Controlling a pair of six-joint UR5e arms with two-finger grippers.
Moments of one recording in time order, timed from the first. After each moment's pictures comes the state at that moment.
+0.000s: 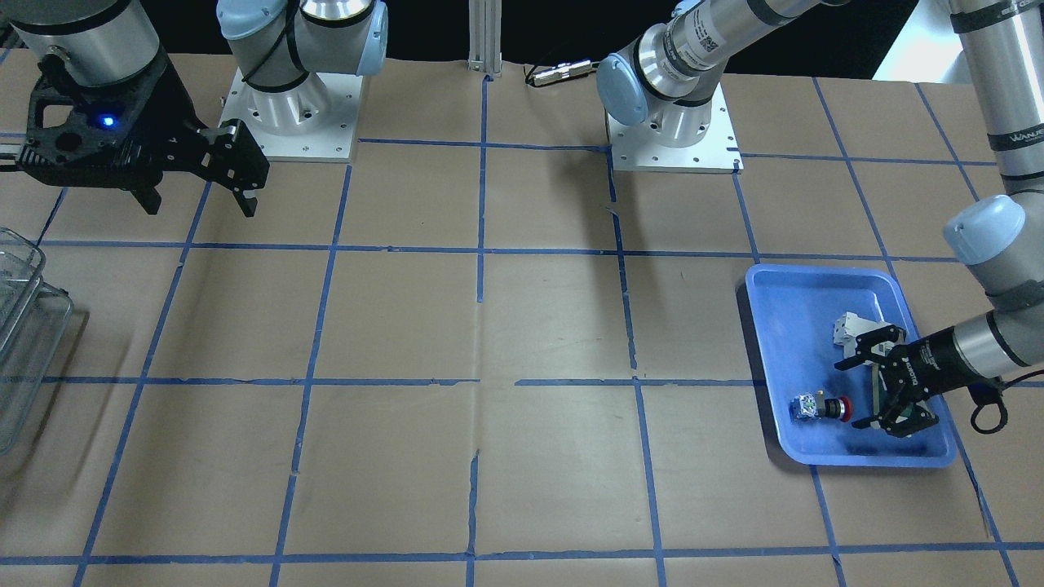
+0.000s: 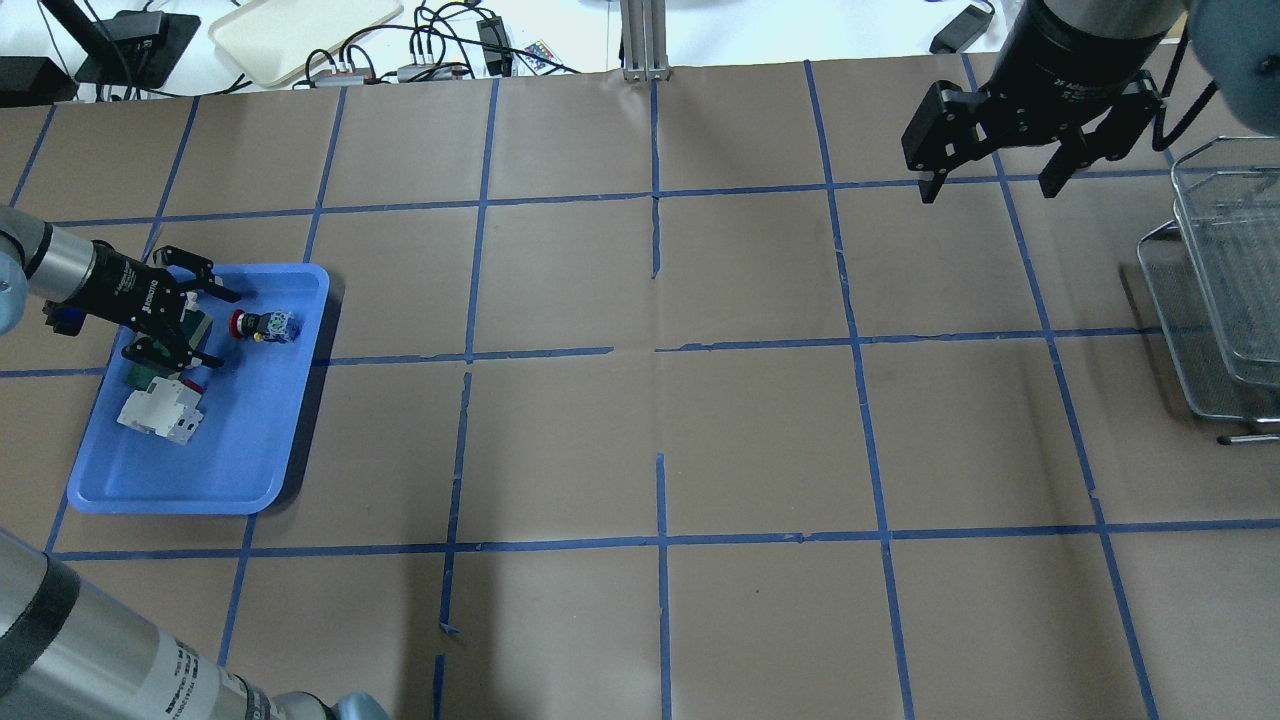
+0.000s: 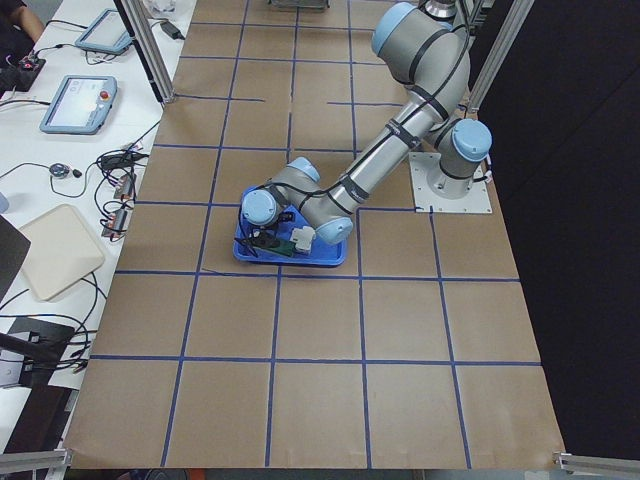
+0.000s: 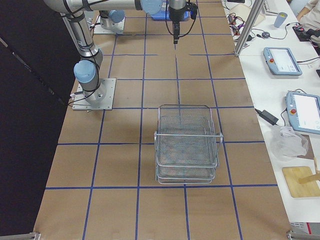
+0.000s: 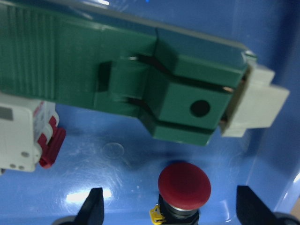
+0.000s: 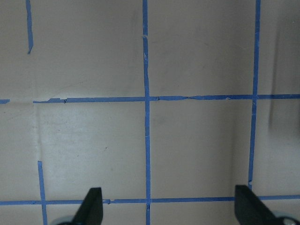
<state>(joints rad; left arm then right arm) -0.91 -2.13 -1.65 -1.22 1.19 -0.81 1.53 -1.56 1.51 -1.55 -1.58 -0.04</state>
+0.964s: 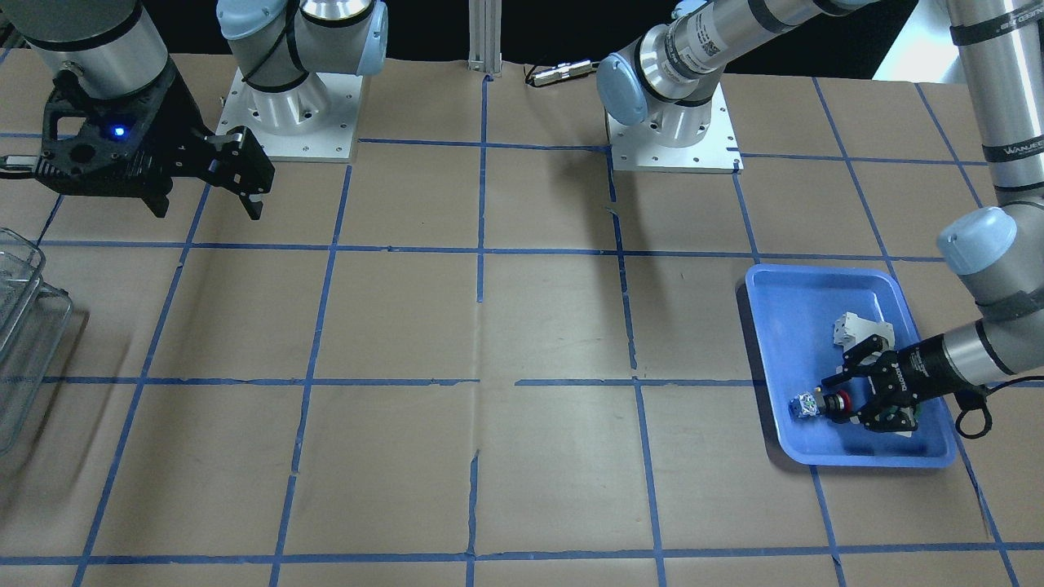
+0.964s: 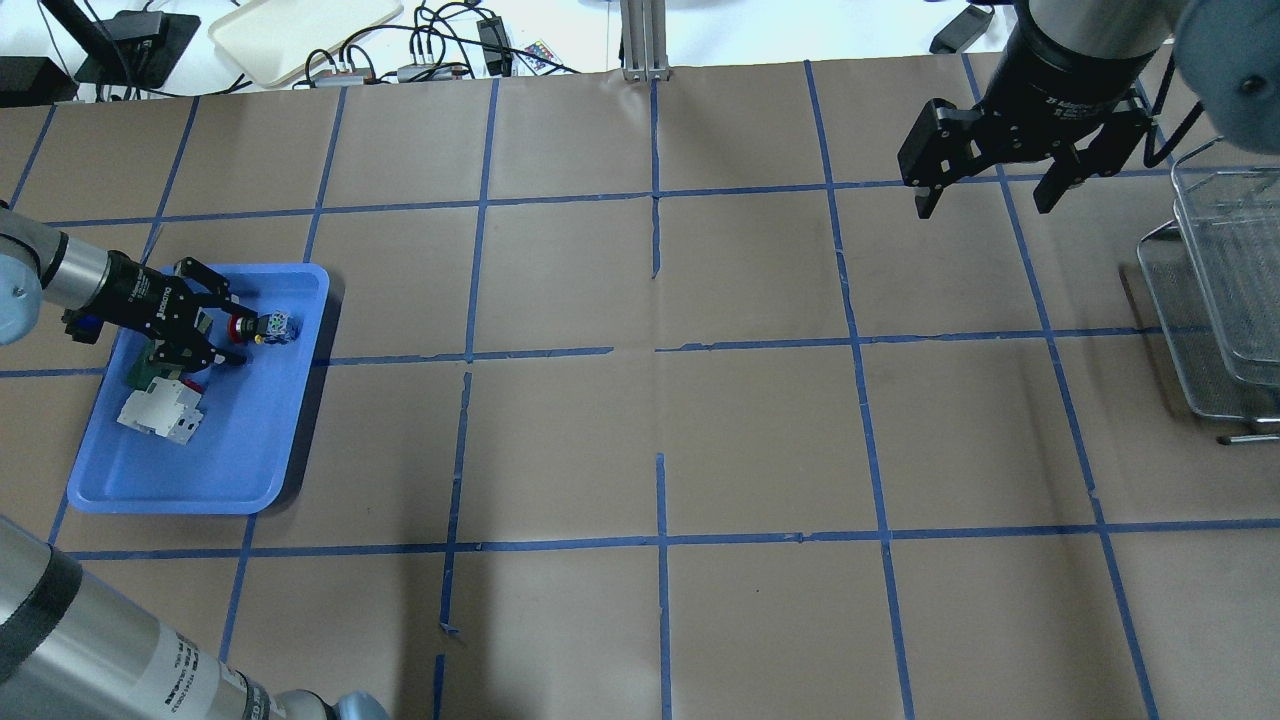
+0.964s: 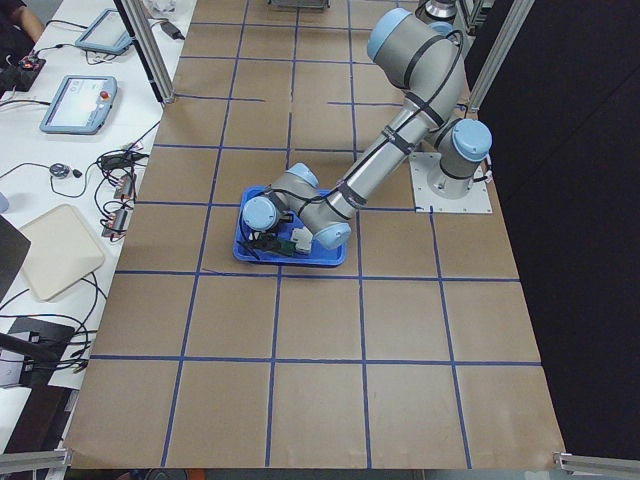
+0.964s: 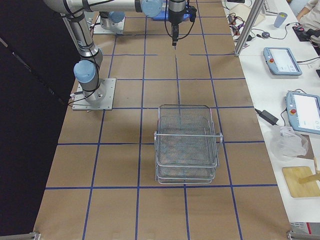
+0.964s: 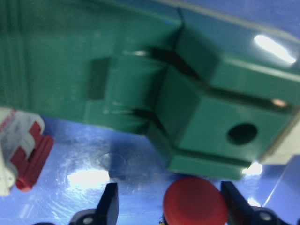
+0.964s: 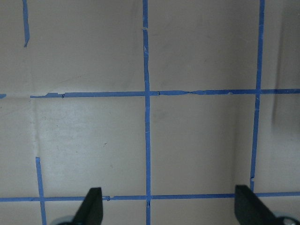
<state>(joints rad) -0.91 -2.16 -1.65 -1.22 1.18 -0.82 1.53 -1.56 1.53 -1.55 -1.58 -0.04</state>
